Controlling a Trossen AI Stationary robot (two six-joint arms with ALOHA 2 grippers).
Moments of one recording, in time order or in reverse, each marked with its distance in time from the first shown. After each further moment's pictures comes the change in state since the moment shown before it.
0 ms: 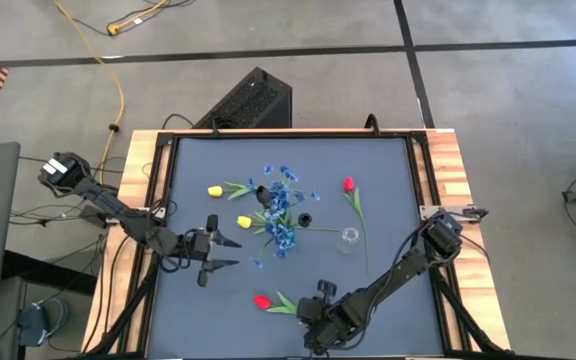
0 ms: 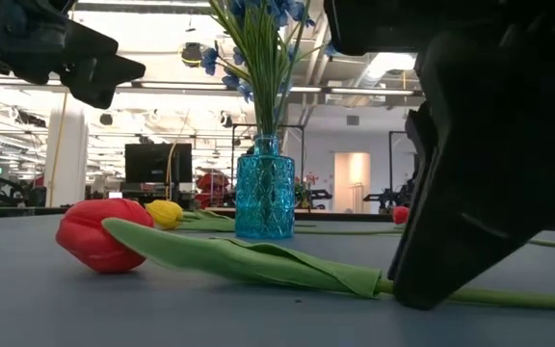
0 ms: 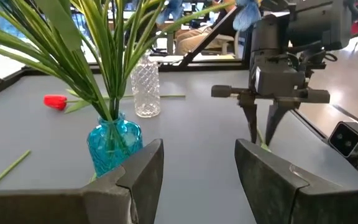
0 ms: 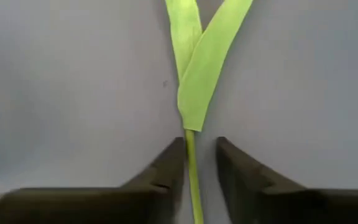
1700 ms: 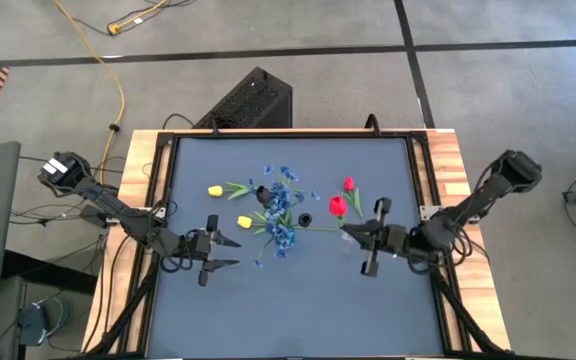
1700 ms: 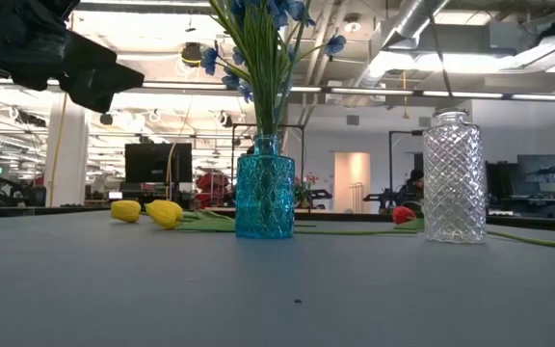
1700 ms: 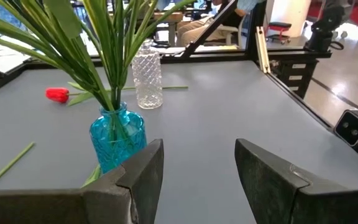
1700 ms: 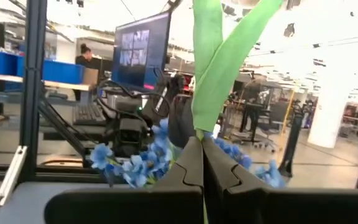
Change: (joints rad) left arm 0.000 0.000 0.000 -0.037 -0.009 0.000; right arm -0.074 -1.039 -1.045 1.610 0.496 -1.302
